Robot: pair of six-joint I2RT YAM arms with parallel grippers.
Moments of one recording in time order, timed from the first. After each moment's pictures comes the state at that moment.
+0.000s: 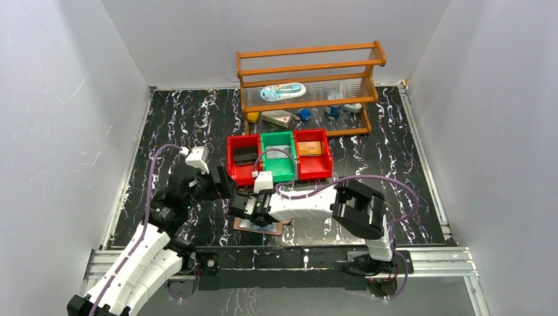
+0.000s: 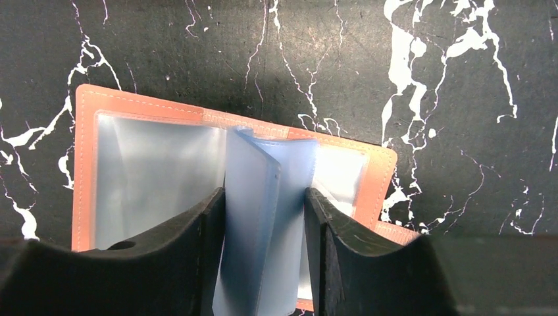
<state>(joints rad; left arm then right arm) -0.41 0.63 0.52 -0.44 0.05 -0.43 1.35 1.96 1.35 -0.74 0.57 1.18</state>
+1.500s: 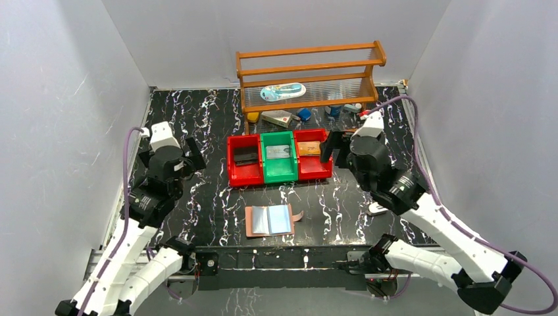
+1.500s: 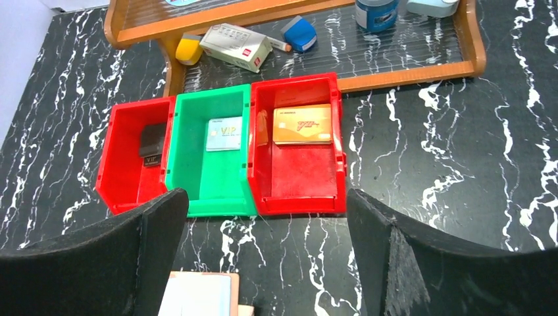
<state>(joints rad) -0.41 0.72 0.91 -0.66 -0.59 -0.36 0.81 0.91 1.02 -0.52 0.53 0.52</state>
